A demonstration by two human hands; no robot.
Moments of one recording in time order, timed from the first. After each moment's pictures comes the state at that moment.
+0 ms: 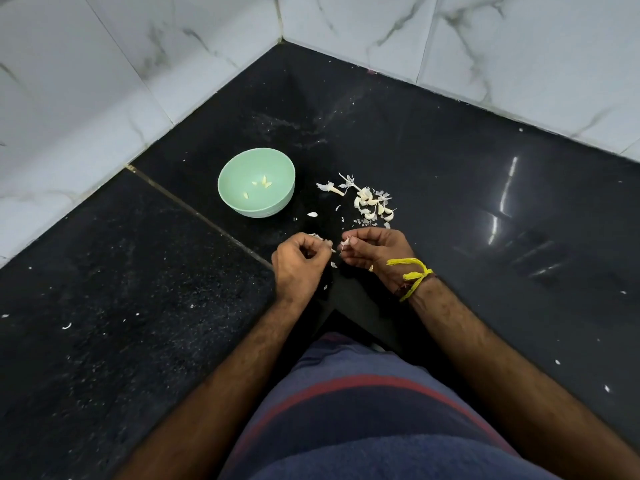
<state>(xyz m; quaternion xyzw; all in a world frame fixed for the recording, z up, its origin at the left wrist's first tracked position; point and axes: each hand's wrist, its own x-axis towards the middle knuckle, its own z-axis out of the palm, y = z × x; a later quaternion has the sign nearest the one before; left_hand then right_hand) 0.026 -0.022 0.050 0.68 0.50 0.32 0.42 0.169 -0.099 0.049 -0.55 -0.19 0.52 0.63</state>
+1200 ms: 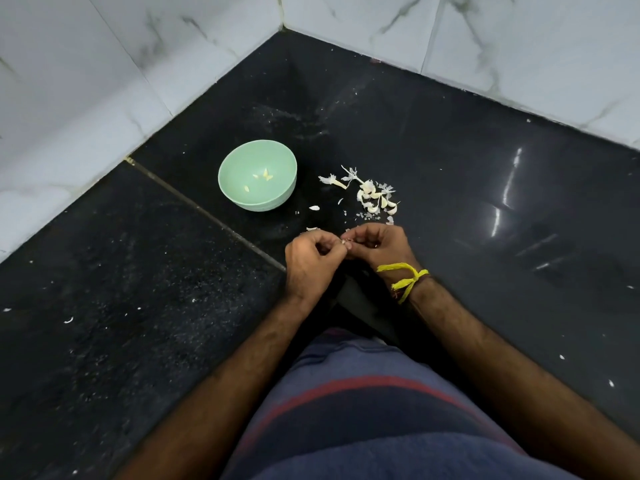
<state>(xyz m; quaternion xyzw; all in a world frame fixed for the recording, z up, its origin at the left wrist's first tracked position) 0.032 -0.030 0.054 0.73 0.46 0.28 0.42 0.160 -0.101 0.051 -0.63 -0.30 0.42 0.58</state>
